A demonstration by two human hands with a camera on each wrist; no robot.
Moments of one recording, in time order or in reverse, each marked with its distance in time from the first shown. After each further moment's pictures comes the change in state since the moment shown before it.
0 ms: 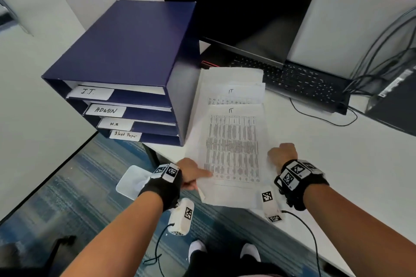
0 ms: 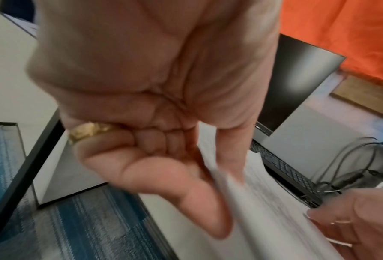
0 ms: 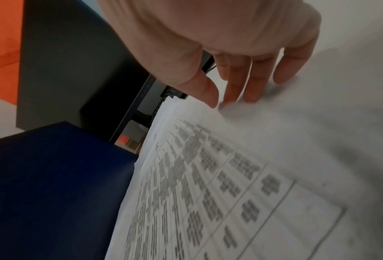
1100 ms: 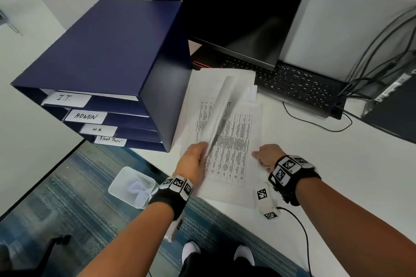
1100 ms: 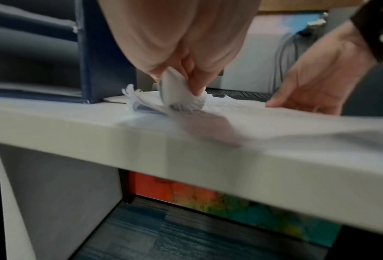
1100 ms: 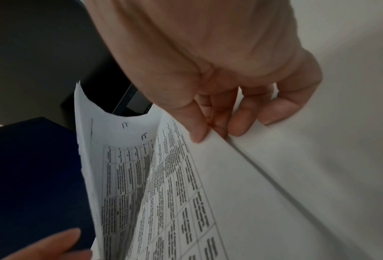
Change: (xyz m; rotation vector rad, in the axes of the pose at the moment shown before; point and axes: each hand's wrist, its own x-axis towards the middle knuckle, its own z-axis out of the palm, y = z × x) left_hand 0.032 0.034 0.042 0.228 0.582 0.583; right_hand 0.033 -0.015 -0.014 -0.312 -0.367 -0.128
